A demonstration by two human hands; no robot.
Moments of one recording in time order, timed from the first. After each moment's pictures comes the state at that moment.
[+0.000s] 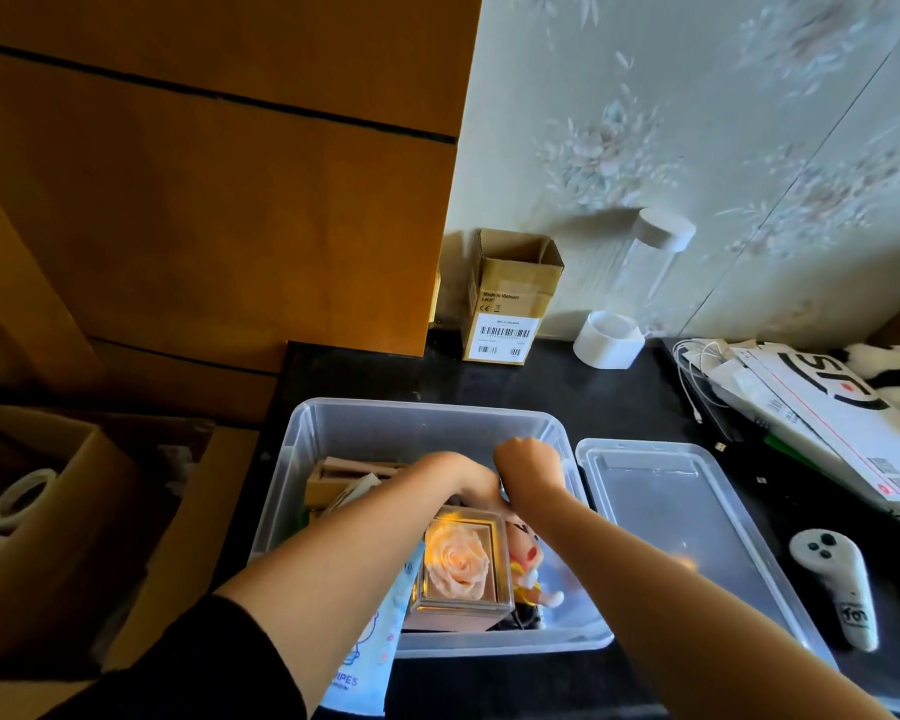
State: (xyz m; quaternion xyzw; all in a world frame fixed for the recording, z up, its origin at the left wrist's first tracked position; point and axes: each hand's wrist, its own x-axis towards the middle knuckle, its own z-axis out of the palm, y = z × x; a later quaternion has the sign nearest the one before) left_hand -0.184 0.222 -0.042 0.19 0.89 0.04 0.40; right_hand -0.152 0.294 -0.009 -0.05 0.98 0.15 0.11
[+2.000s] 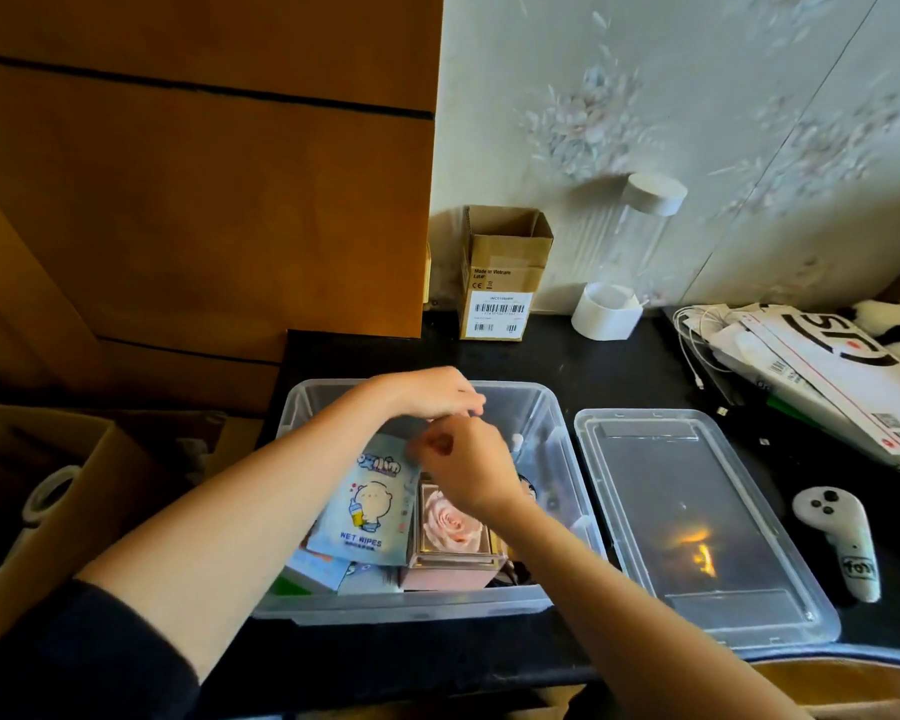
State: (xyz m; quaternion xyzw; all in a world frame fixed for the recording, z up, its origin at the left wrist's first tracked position) left_hand -0.192 0.150 0.039 0.25 0.89 0.30 0.24; right_hand -0.100 0.241 0.024 -0.03 0.94 -0.35 0.01
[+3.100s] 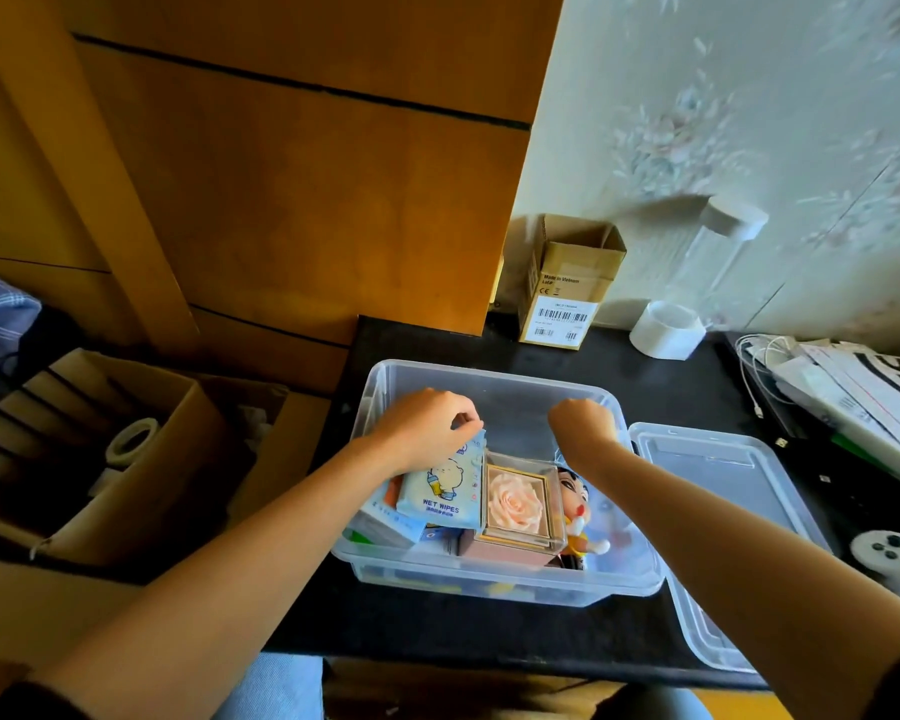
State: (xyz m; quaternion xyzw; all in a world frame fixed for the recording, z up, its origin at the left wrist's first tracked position) left_hand -0.121 0.084 0.023 0.18 0.95 0.27 0.05; right_hand -0.158 0.294 0.001 -0.07 0.97 0.22 0.11
